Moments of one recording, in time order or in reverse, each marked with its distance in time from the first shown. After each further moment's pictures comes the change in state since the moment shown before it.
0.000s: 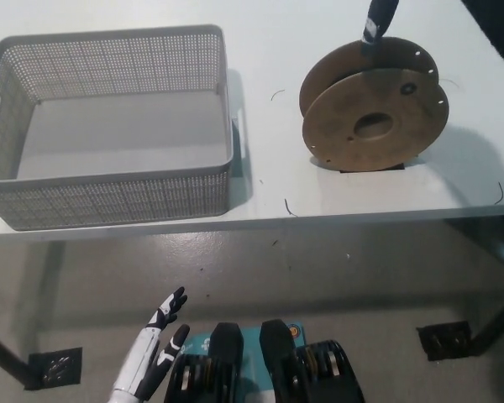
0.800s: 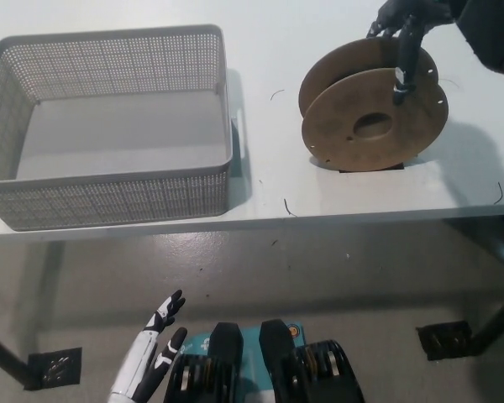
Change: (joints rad) left_arm 0.010 0.006 -0.001 -0.007 -0.005 0.000 0.000; right_arm -0.011 0.096 0.048 0.367 -0.056 -0.102 0.023
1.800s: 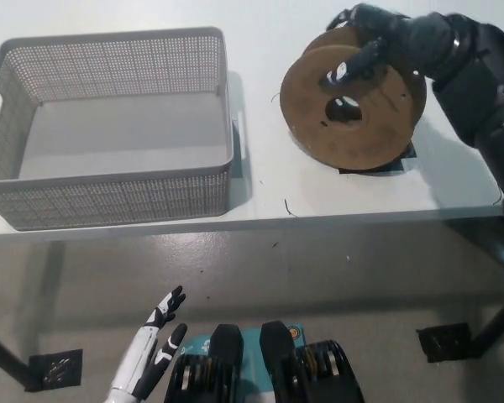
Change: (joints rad) left_arm -0.013 0.005 -0.002 -0.001 -0.005 0.000 -0.001; right_arm 0.191 0.046 -0.419 0.142 0.117 -0.226 -0.632
